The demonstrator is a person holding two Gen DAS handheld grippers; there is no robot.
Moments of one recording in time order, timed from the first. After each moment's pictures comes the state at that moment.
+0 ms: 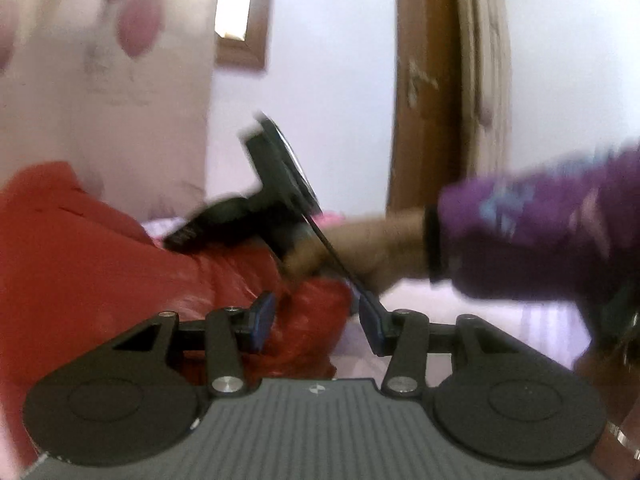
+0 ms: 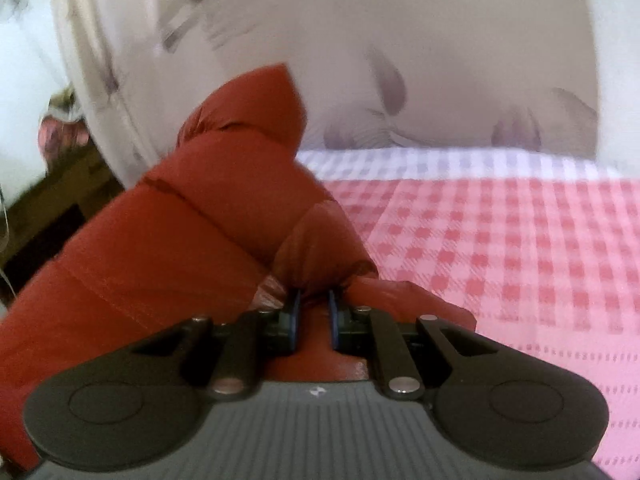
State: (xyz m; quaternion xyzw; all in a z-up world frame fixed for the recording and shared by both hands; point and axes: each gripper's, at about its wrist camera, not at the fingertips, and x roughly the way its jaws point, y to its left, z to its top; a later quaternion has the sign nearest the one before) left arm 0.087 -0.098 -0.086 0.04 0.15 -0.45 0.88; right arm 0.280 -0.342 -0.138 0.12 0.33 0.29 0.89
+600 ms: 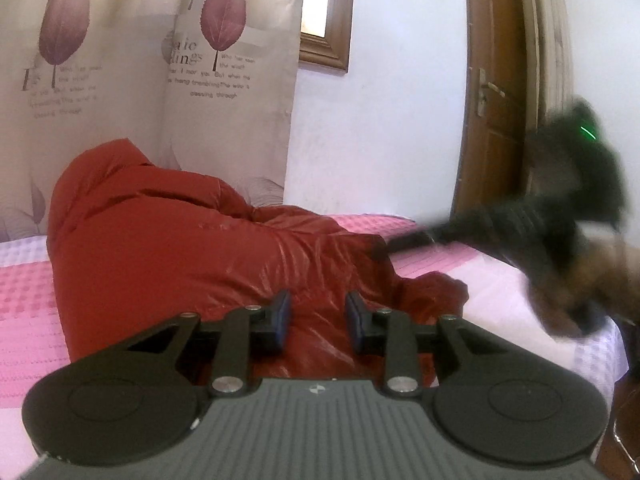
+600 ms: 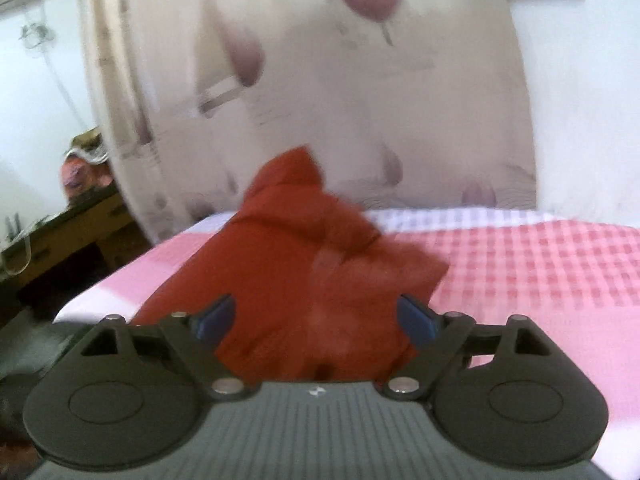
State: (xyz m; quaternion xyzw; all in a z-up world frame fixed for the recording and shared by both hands) left arm 0.131 -0.074 -0.071 0.03 0.18 -0.38 0.91; right arm 0.123 -0.371 -0.078 0.09 0.26 0.27 0.92
